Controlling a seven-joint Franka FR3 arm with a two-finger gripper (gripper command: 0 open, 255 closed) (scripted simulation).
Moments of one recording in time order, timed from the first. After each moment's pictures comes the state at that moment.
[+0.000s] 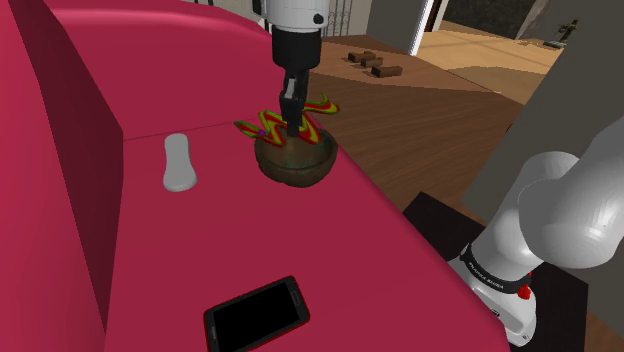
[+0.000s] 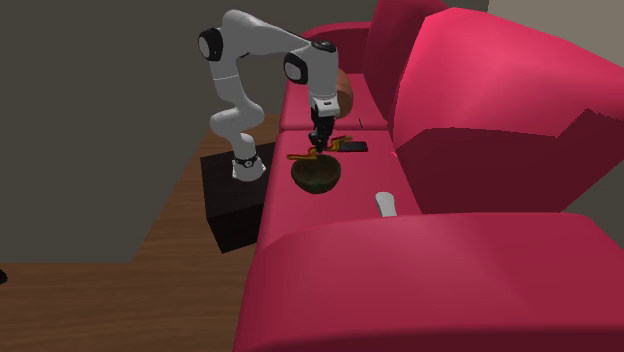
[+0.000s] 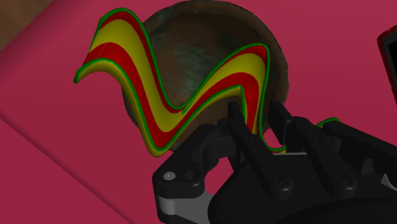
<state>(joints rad) 0.21 -0.23 0.27 -2.00 0.08 1.78 -0.17</state>
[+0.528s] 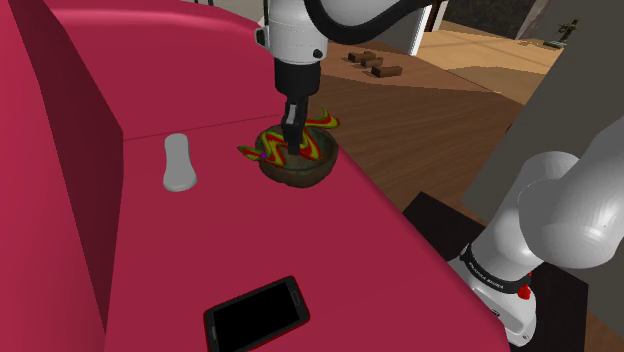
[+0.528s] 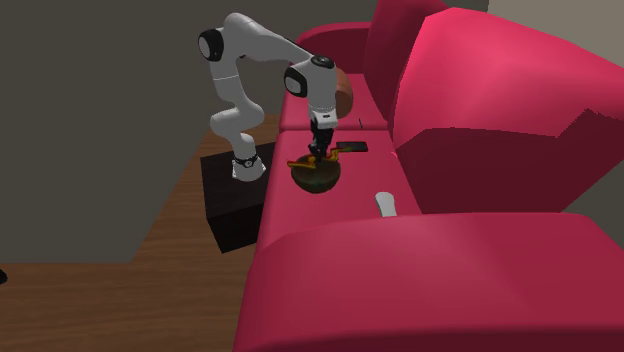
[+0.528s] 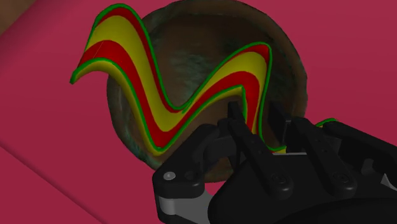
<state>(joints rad) 0.21 -0.23 0.28 -2.11 0.08 1.89 -0.17</state>
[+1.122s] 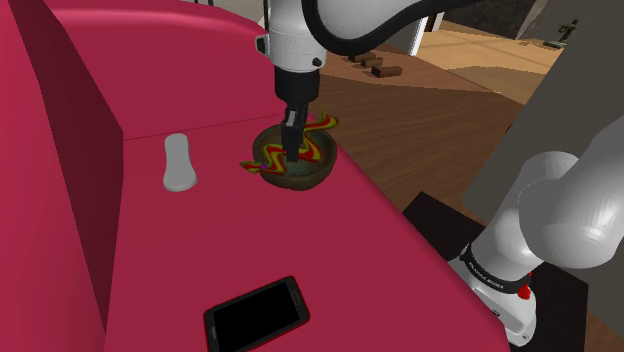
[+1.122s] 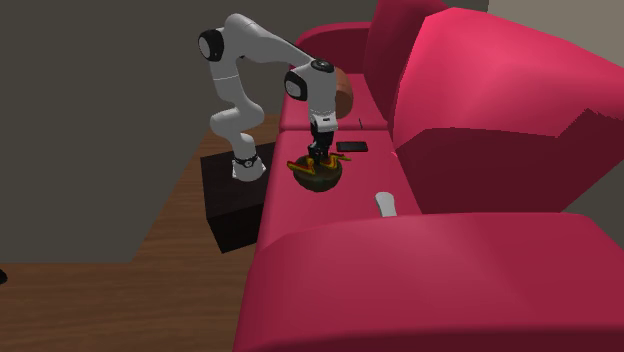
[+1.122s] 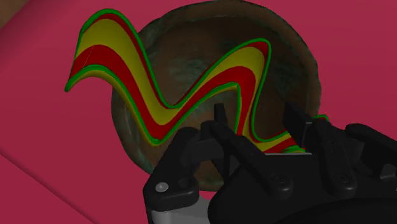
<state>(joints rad) 0.21 -0.22 0.28 -2.13 0.08 1.92 -0.17</state>
